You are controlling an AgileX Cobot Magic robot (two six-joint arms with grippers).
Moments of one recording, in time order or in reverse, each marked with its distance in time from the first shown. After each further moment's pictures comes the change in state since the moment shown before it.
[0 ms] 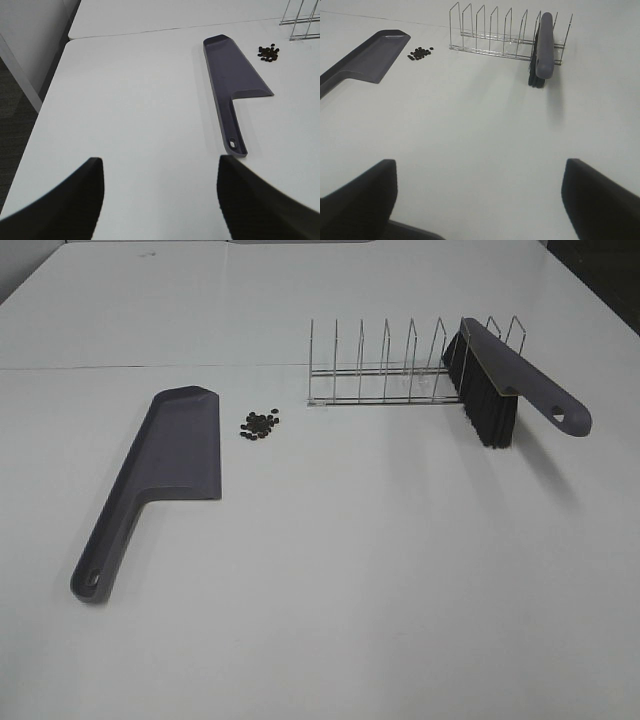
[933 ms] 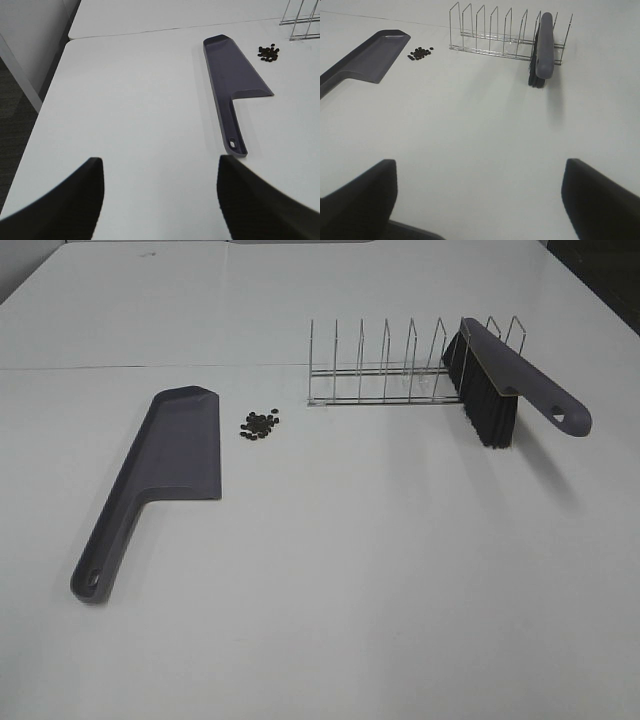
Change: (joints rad) left arm 0.000 0.000 0.000 0.000 0.000 0.000; right arm 0.000 0.000 0.000 0.000 0.000 0.000
